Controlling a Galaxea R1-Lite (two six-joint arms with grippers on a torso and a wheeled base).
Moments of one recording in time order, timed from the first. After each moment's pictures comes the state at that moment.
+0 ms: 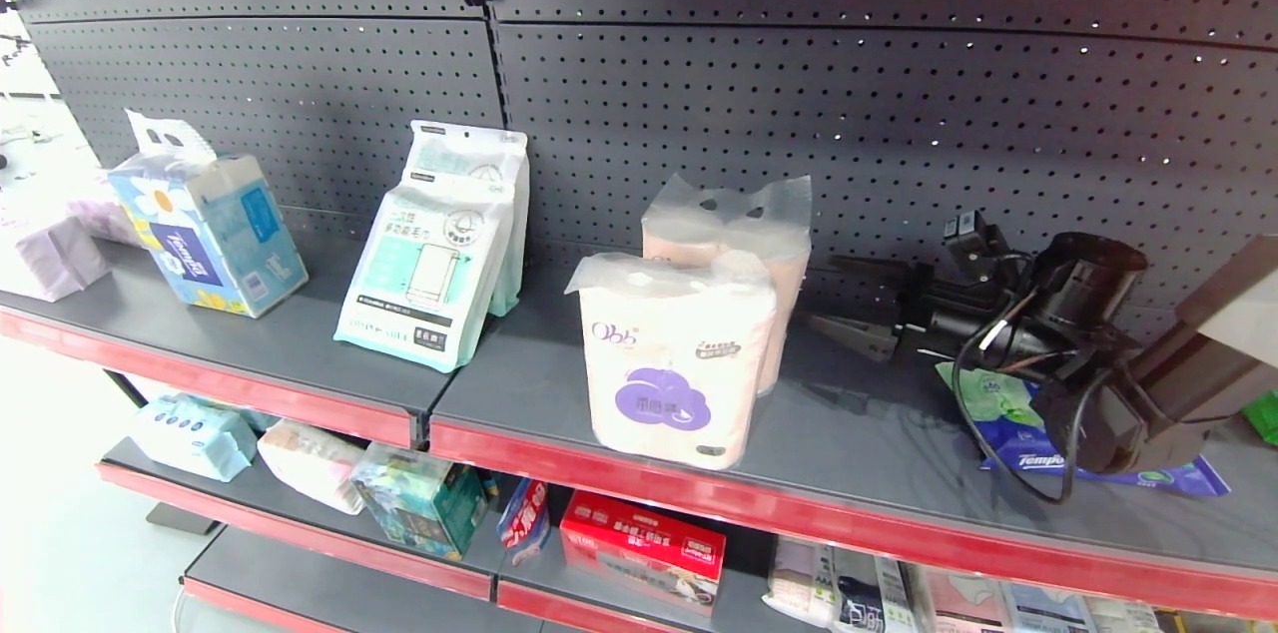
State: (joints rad) left arm 0.00 0.00 0.00 0.00 -0.04 0.00; right arm 0.08 2.13 -0.78 -1.38 0.95 -0.07
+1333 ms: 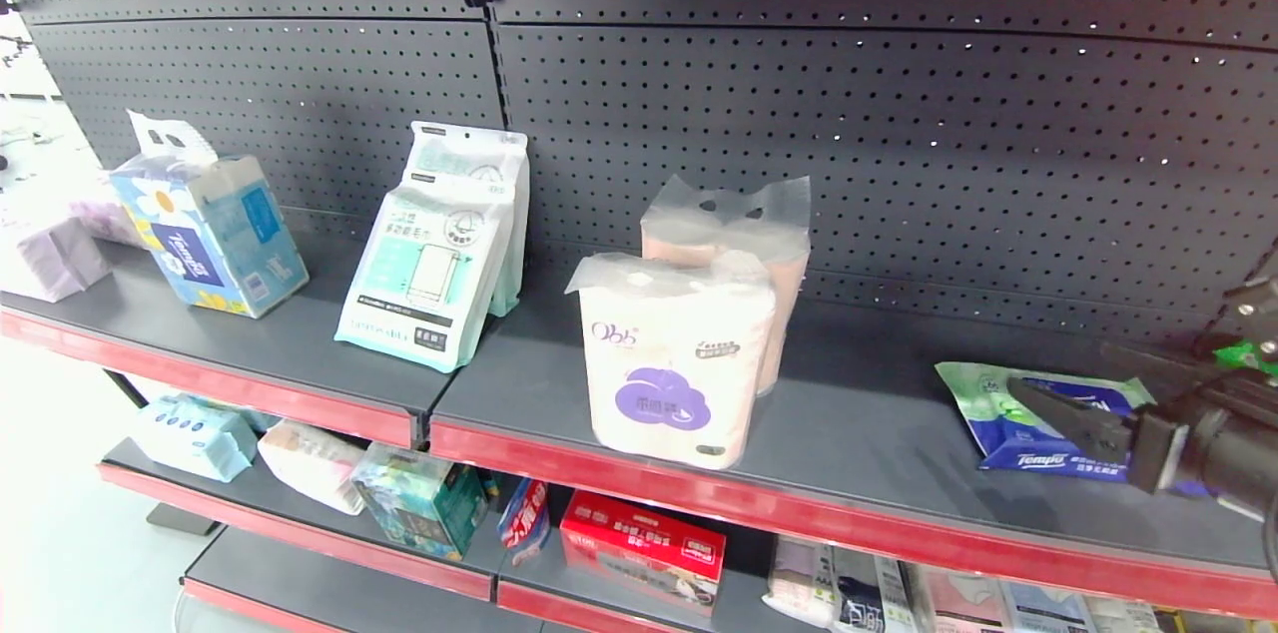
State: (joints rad) left arm 0.00 0.00 0.00 0.00 -0.04 0.00; right arm 0.02 1.22 -0.29 -0.68 0.23 -0.12
